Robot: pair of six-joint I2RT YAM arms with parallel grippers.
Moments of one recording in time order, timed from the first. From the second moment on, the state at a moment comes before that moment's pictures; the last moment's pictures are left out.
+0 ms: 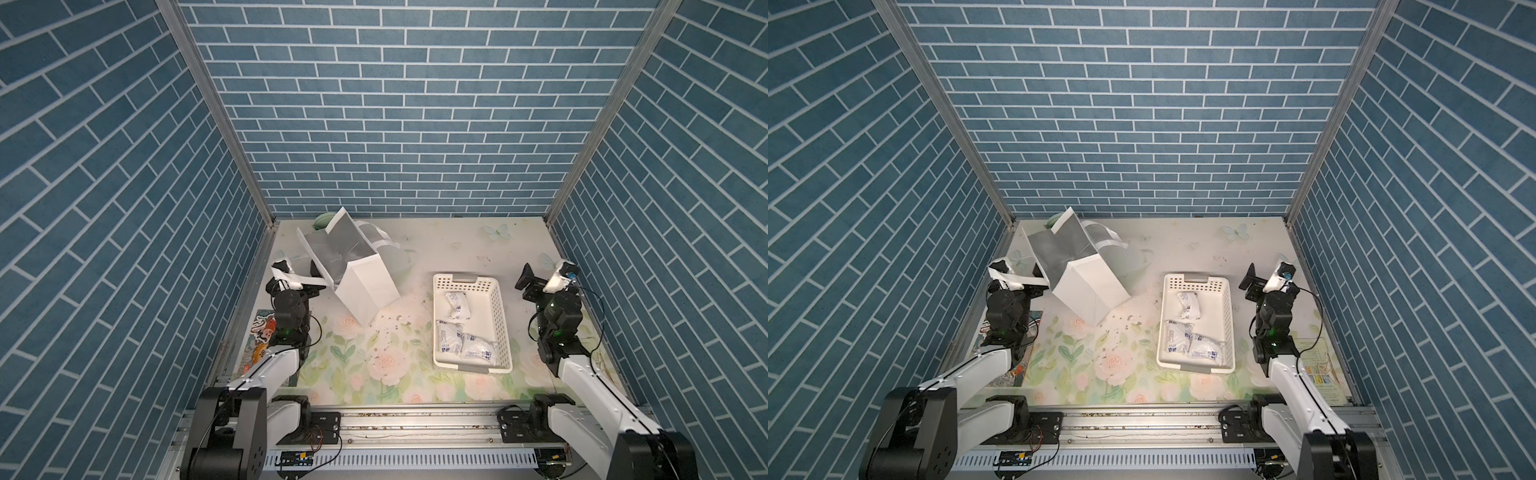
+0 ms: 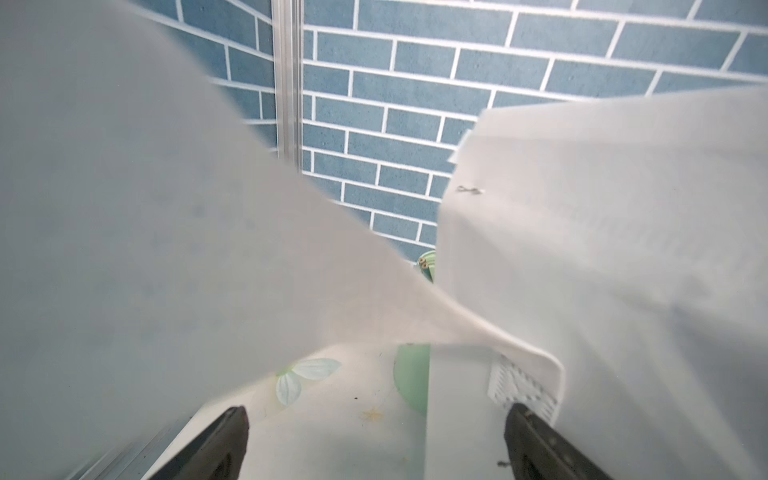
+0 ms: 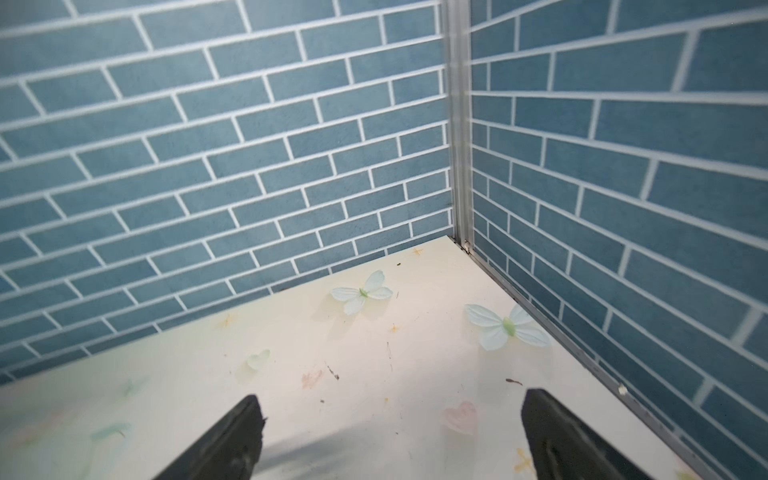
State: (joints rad) left arm -0.03 1.11 0.33 0.75 -0.26 -0.20; right arm 0.08 0.85 0.38 0.37 0.25 0.28
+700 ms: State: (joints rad) left arm -0.03 1.13 0.35 0.45 -0.07 -0.41; right arm 0.62 1.55 1.53 -0.33 -0.03 0.33
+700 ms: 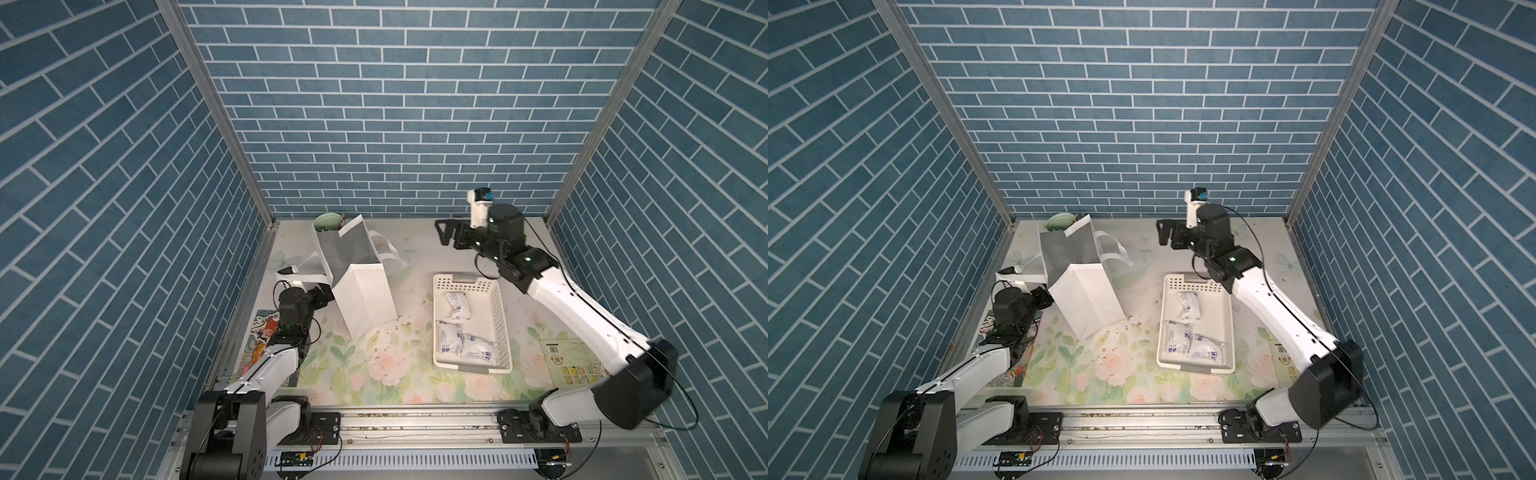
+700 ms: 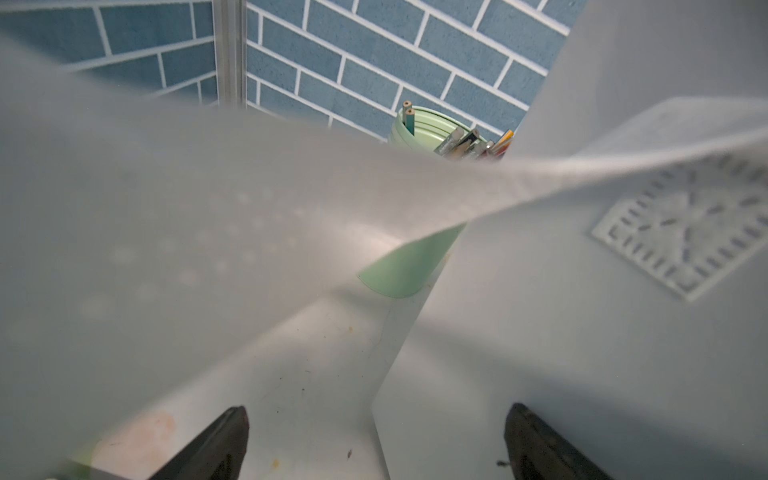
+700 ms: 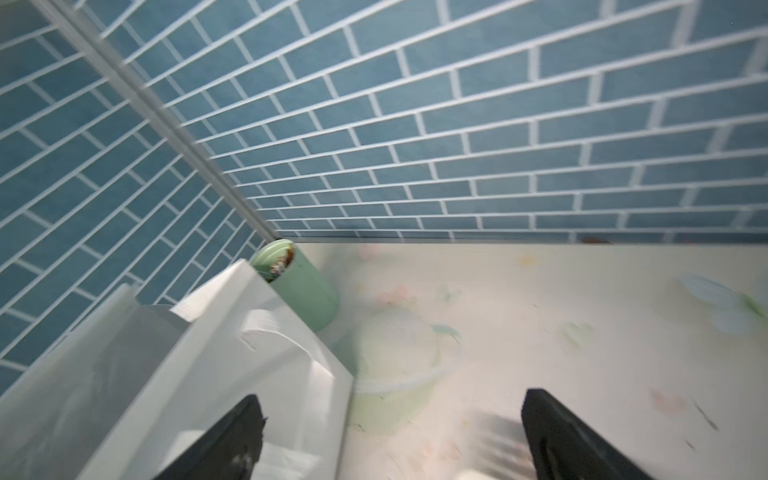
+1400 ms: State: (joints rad) left arm -0.03 1.13 0.37 0.43 -0.01 -0.42; right arm 0.87 2.26 2.43 -0.85 0.05 0.16
